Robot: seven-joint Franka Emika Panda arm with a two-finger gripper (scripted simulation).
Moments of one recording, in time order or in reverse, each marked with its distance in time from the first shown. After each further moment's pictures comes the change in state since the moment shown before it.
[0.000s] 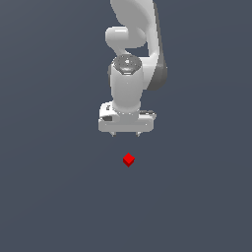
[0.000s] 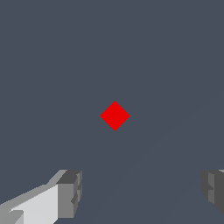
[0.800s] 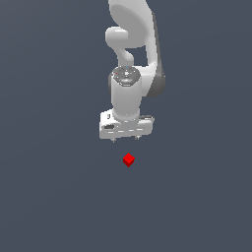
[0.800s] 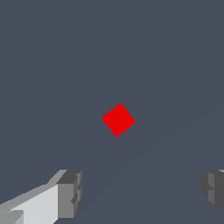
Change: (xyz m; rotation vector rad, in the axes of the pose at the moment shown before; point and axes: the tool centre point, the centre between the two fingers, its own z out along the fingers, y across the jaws) arm 0.007 0.000 0.025 0.004 -0.002 -0.123
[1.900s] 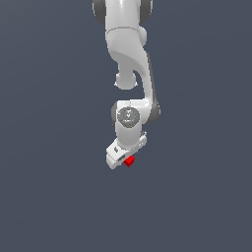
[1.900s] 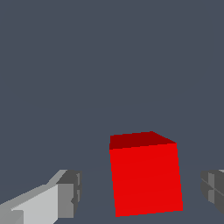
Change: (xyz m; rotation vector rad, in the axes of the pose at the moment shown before) arm 0.029 -0.007 0.114 0.016 -0.011 -0.552
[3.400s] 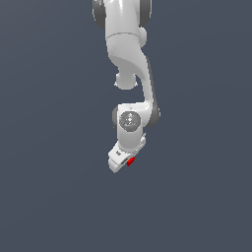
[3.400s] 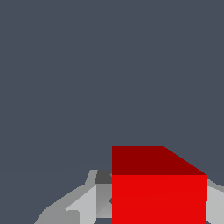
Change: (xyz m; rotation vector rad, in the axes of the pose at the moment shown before) arm 0.006 0.000 0.013 0.002 -0.004 -0.098
